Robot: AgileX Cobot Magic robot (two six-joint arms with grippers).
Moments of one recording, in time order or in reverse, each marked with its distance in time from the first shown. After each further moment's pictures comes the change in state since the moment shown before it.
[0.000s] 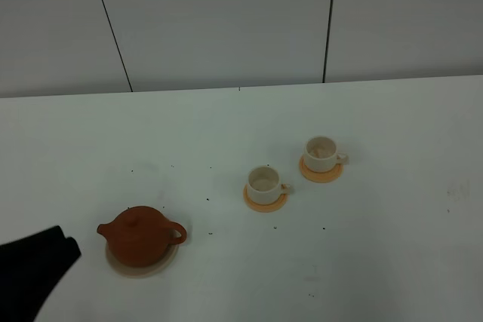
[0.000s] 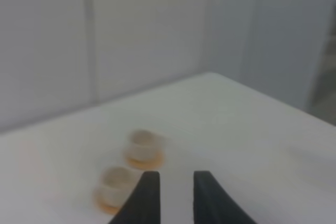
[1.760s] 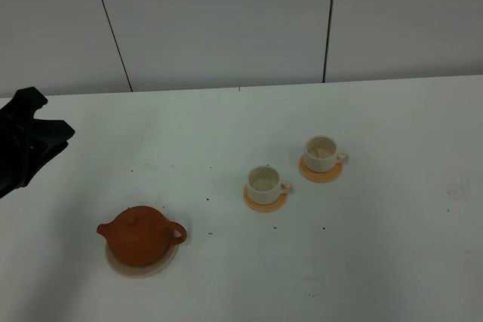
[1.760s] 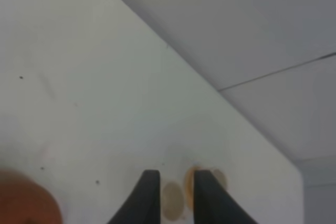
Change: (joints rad) left arm 0.000 0.720 -0.369 0.192 -0.298 -1.060; right arm -0.001 0.000 0.000 0.001 0.000 0.000
